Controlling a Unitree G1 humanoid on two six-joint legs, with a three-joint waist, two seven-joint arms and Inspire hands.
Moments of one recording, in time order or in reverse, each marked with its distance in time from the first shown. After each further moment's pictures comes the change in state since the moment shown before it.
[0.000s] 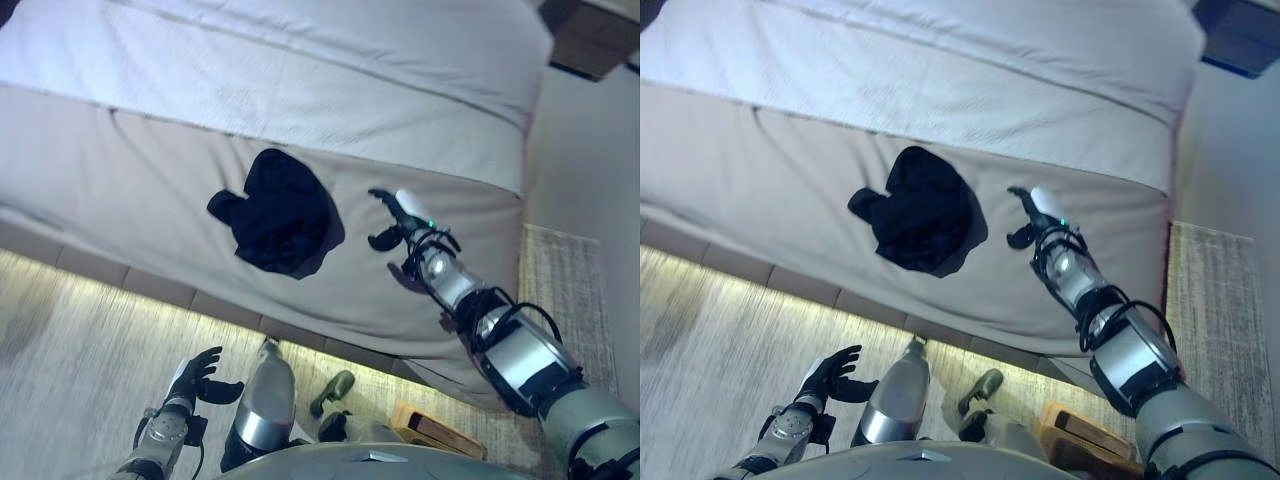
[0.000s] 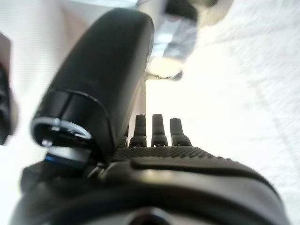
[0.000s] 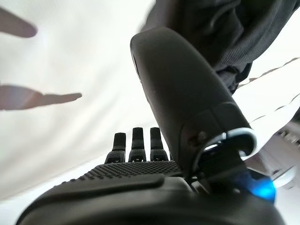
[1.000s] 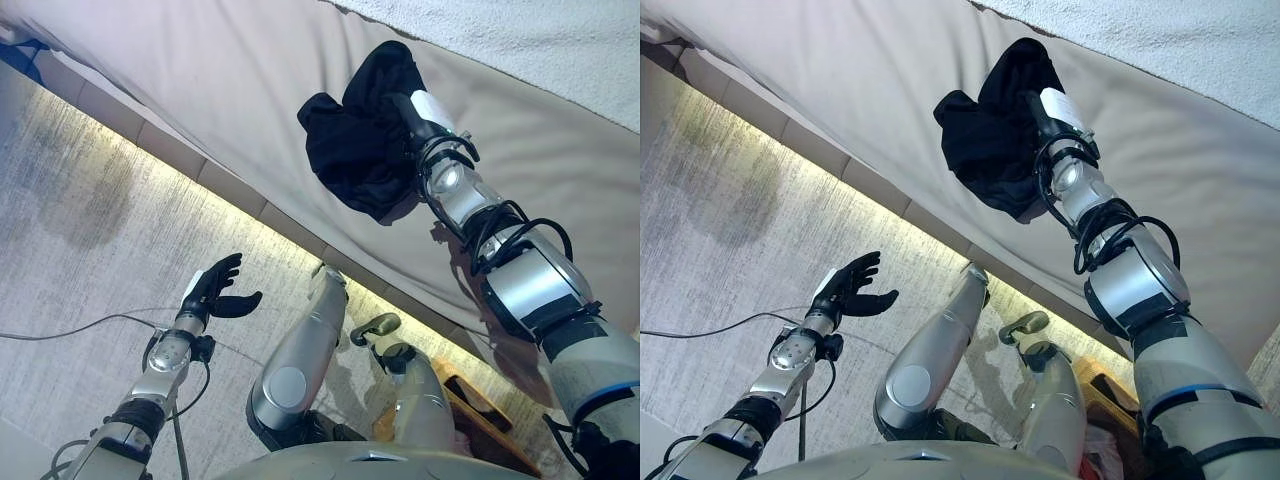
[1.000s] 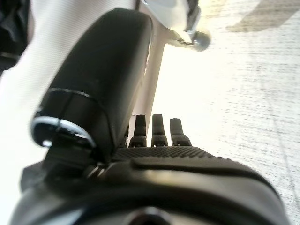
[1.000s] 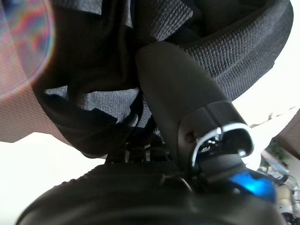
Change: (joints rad) left arm -0.108 0.088 0.005 -0.296 -0.123 -0.064 -0.073; right arm -0.357 -0.035 0.022 0.132 0.014 0.088 0.078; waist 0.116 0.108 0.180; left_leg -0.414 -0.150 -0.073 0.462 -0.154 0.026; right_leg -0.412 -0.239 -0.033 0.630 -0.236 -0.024
